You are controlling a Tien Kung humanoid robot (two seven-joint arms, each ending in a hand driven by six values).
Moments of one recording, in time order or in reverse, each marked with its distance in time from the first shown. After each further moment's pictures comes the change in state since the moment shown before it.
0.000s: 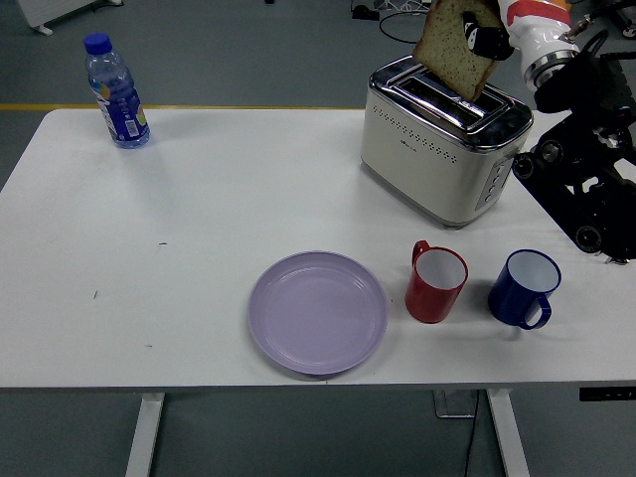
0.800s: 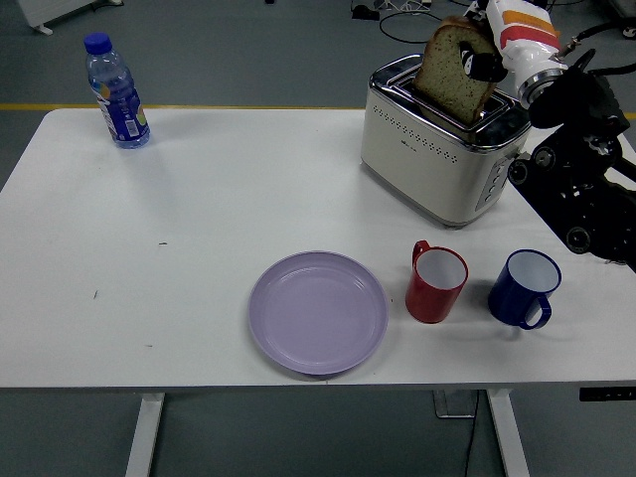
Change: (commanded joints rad) left arm -0.007 0.000 -0.007 0.000 0.016 0.006 -0.009; right arm 0.005 0.033 -0.006 -0.096 0.023 0.066 -0.005
